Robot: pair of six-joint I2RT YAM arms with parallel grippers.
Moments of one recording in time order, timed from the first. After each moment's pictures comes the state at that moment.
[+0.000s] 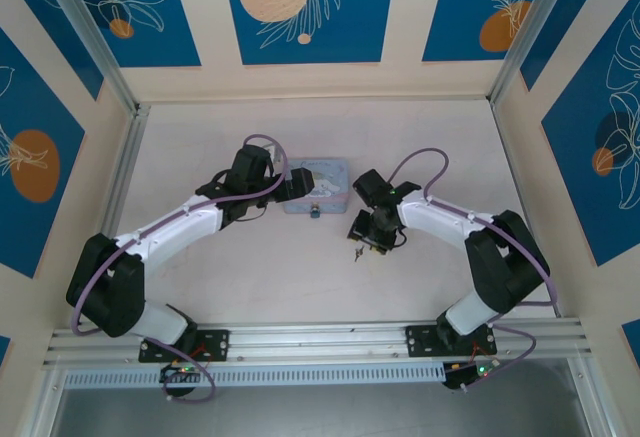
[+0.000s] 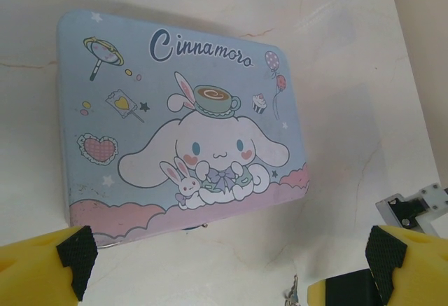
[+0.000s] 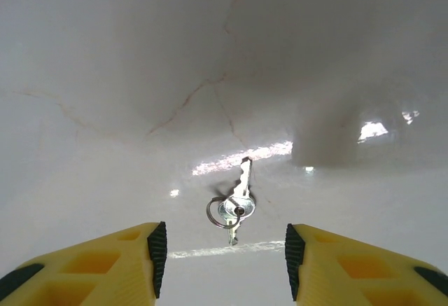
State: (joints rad) left arm -0.58 1.45 0.98 -0.20 0.16 -0.68; right arm 0.59 1.56 0.94 -0.76 -0.15 1.02
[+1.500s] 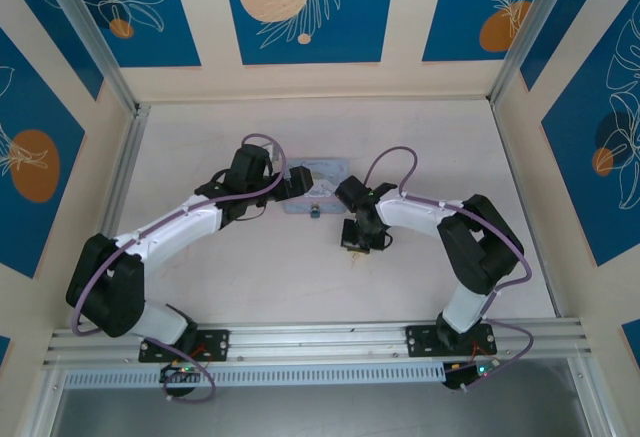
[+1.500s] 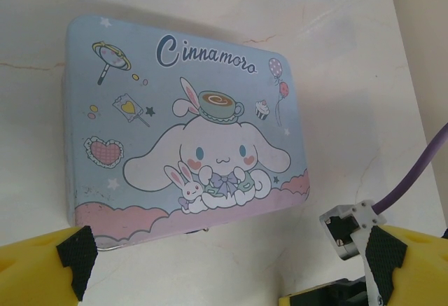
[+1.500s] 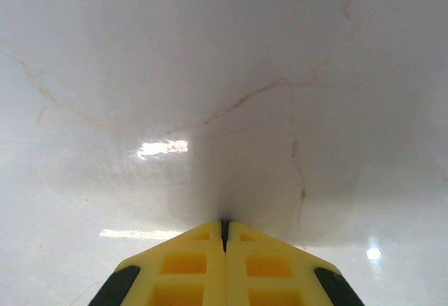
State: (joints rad) left arm -0.56 1.45 0.98 -0.20 0.15 -0.70; right arm 0.67 1.71 1.00 -0.76 -0.11 0.81
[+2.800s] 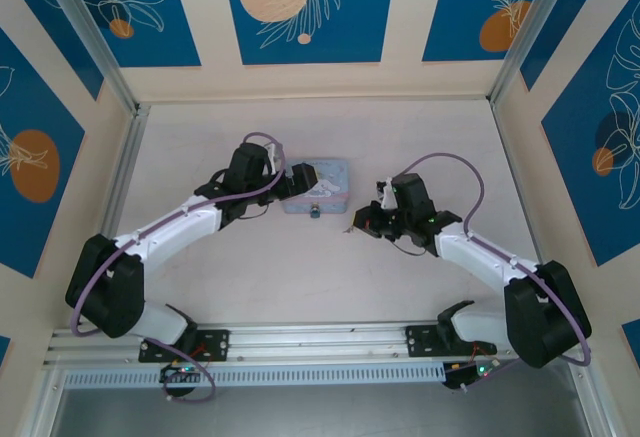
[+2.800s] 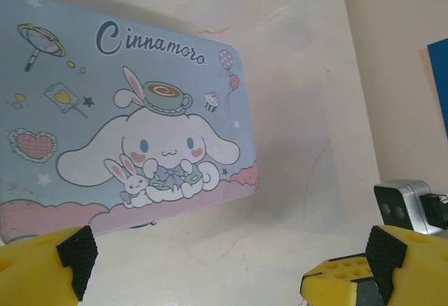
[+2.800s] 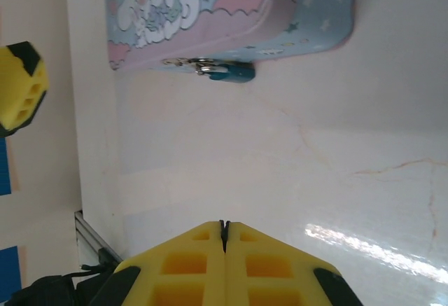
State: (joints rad) left arm -0.56 1.45 0.97 -0.13 0.27 -0.78; right arm 0.44 1.23 0.62 -0.18 -0.50 0.83
